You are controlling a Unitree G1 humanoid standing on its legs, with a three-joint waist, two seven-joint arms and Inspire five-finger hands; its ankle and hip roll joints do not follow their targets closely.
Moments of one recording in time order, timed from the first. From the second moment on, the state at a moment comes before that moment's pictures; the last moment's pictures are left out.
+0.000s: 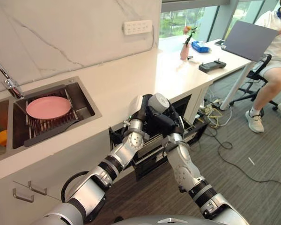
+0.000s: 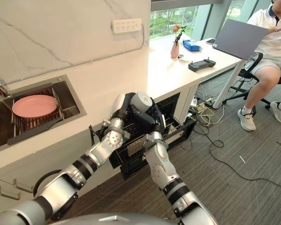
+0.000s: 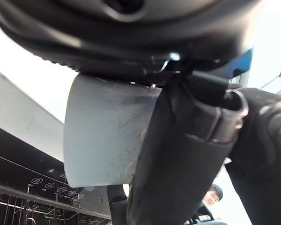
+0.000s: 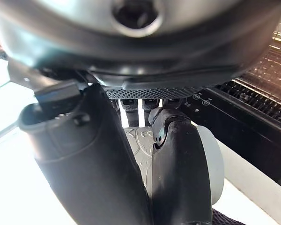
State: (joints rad) left arm -0.57 0.16 -0.62 0.54 0.11 0.05 0.49; right arm -0.27 -0.07 0.47 0.34 0.90 -0.32 -0.38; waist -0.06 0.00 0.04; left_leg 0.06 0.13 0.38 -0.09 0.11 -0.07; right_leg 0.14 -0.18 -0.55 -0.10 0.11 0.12
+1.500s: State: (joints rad) left arm -0.65 0.19 -0.65 0.50 -0.07 -0.01 0.30; right arm -0.29 -0.15 0.36 0.27 0.52 -0.24 -0.56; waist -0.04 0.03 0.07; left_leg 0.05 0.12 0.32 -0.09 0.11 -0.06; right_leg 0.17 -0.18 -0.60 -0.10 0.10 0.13
